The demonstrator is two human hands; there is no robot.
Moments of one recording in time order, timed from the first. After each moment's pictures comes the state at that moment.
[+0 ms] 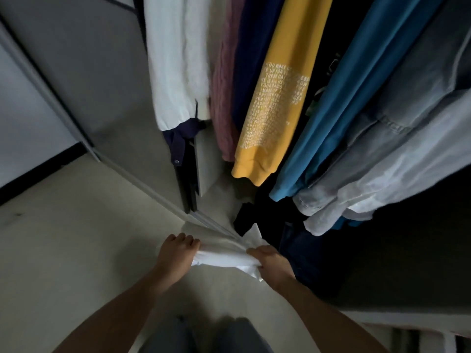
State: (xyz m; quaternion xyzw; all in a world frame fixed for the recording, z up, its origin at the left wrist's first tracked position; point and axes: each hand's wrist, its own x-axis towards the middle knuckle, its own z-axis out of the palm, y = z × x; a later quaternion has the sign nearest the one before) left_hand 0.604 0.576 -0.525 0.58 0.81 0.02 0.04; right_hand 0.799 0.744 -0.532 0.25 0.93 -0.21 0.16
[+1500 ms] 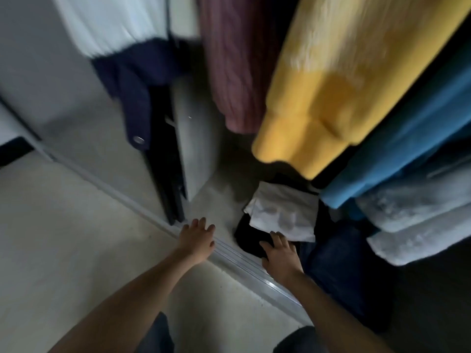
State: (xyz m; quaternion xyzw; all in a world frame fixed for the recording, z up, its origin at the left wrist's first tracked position) left_hand 0.505 0.745 -0.783 0.54 0.82 -0.10 0.16; right_hand 0.708 0.850 -0.764 0.34 0.92 -0.07 0.18
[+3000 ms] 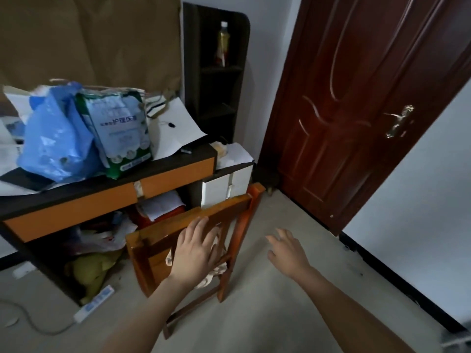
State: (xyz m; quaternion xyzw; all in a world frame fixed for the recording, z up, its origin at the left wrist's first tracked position) left_hand 0.860 0.040 -0.305 -0.38 0.91 0.04 -0.17; right_hand 0.627 0.118 -0.325 -0.59 0.80 0.03 0.05
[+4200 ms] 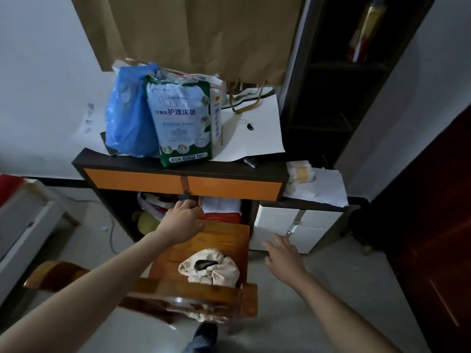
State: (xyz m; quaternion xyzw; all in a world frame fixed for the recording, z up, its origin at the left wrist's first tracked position) left_hand 0.761 -0.179 -0.321 -0.71 0.69 0.15 0.02; right_hand 0.489 -0.180 -0.382 -0.82 0.55 0.08 0.13
